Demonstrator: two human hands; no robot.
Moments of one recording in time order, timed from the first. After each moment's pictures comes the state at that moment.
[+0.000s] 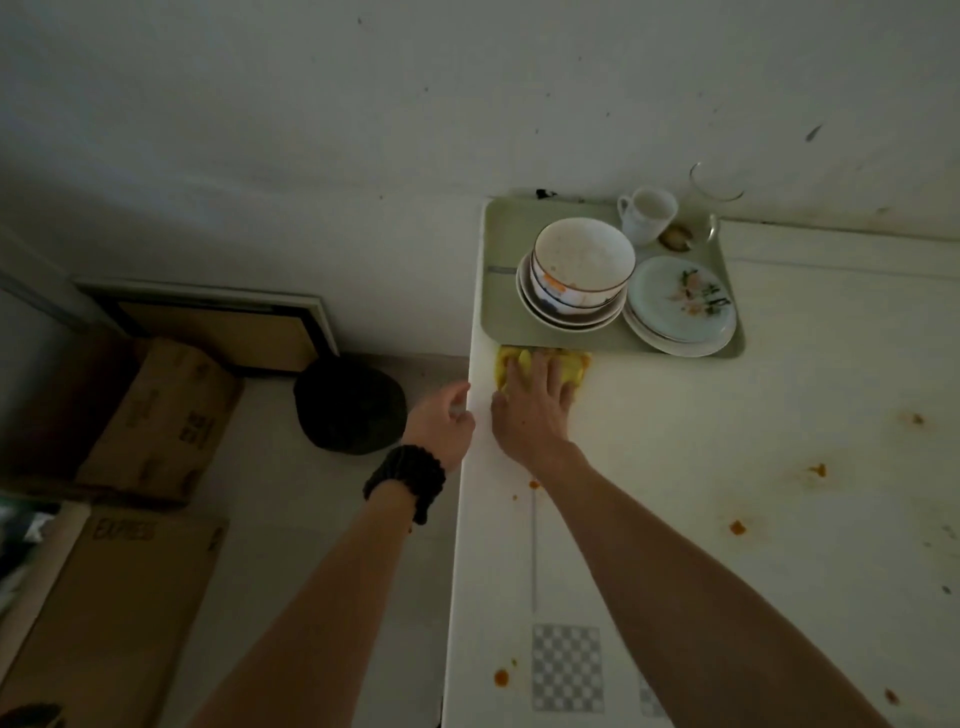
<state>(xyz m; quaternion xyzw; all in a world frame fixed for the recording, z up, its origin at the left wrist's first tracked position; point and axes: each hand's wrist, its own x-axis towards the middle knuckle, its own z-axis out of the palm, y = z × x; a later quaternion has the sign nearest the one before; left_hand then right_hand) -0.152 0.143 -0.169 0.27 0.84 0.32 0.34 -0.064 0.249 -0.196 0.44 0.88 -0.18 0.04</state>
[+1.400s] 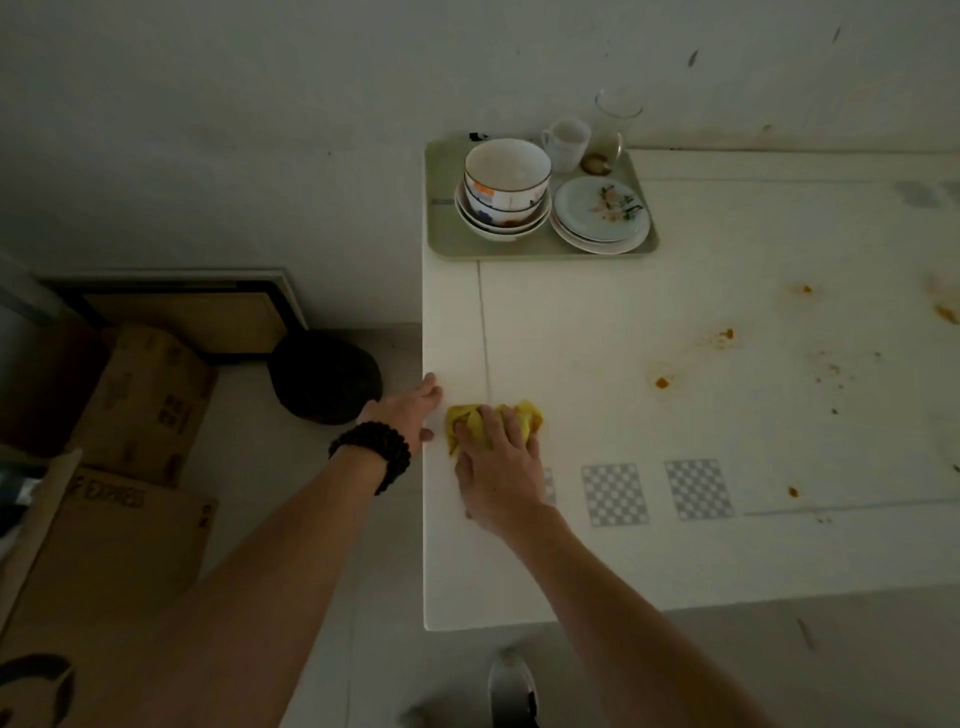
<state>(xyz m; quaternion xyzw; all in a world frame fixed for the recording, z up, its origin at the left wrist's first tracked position) -0.083 0.044 -0.188 0.55 0.79 -0.07 0.27 0.092 0.073 -0.197 0.40 0.89 -0.19 0.08</state>
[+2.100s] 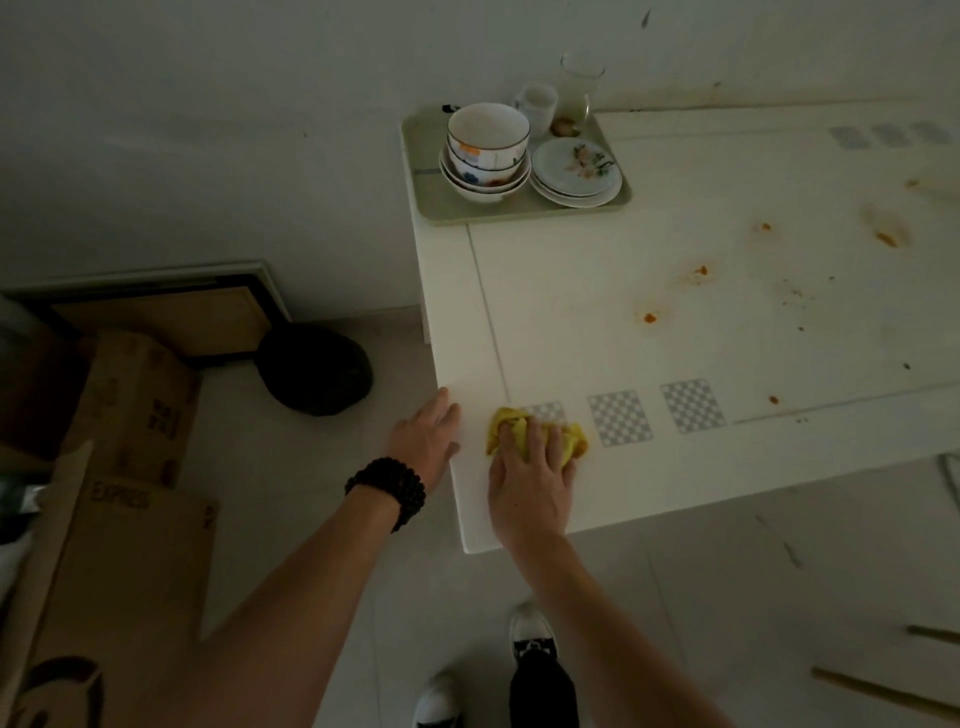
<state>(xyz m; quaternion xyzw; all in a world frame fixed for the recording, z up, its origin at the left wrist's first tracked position) -0.039 -0.047 -0.214 0.63 0.75 0.03 0.20 0.124 -0.033 -0.213 0.59 0.80 -0.13 -0.03</state>
